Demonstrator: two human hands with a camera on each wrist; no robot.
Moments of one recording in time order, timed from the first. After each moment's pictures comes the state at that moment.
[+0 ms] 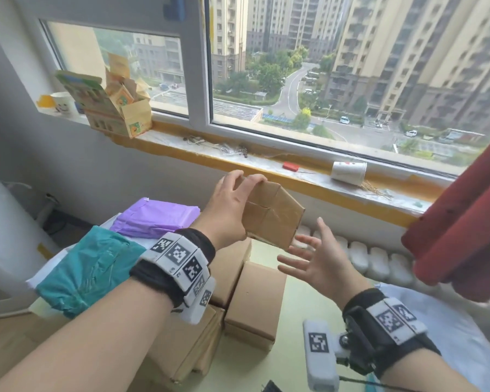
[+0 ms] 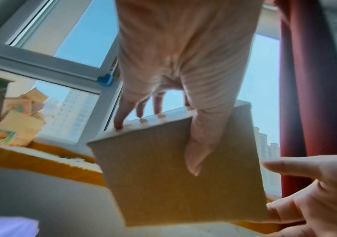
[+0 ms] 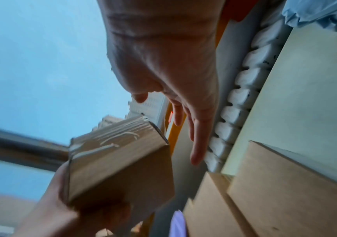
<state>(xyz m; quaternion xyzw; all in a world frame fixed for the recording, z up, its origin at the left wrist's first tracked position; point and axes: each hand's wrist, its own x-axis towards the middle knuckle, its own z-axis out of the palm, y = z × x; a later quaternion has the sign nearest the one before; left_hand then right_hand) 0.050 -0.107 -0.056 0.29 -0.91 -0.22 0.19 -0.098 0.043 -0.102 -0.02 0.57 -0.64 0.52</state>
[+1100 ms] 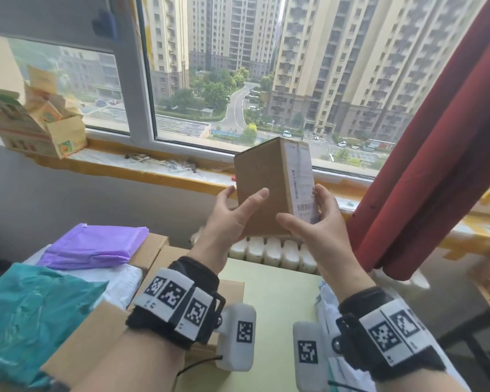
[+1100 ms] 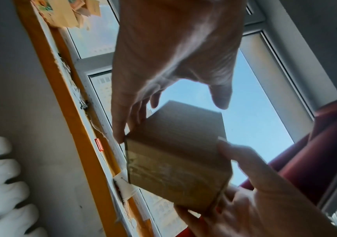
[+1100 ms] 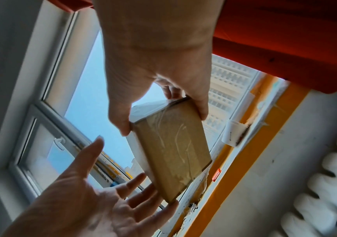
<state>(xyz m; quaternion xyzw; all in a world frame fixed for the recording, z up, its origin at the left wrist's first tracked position) -0.003 -0.043 -0.037 0.27 -0.60 -0.72 0.22 -0.114 0.091 -0.034 -0.29 0.68 -0.67 0.13</state>
